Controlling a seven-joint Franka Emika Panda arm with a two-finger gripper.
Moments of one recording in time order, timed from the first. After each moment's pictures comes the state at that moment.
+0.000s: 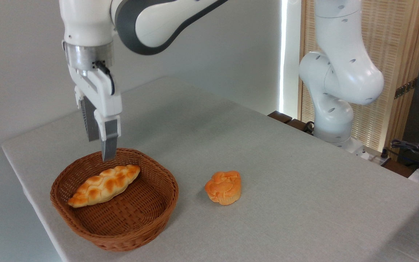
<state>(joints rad) -0.13 0.17 -0.15 -1.66 -0.05 2.03 0.58</state>
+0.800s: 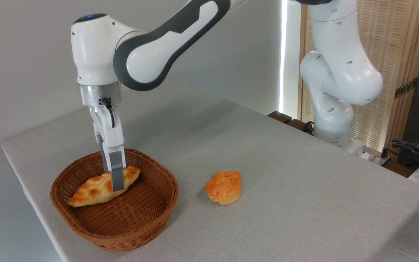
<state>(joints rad) -0.19 0.24 -0.15 -1.81 0.17 2.20 0.58</state>
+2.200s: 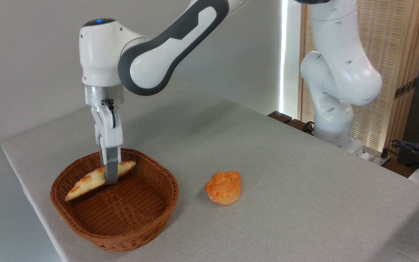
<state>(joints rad) -0.21 0.21 -0.15 -1.86 0.12 2.31 0.57</state>
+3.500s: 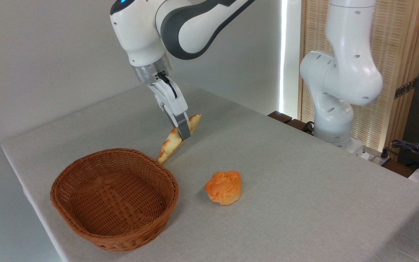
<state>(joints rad) -0.20 -0.10 -0.19 -2.10 -0.14 1.81 0.64</state>
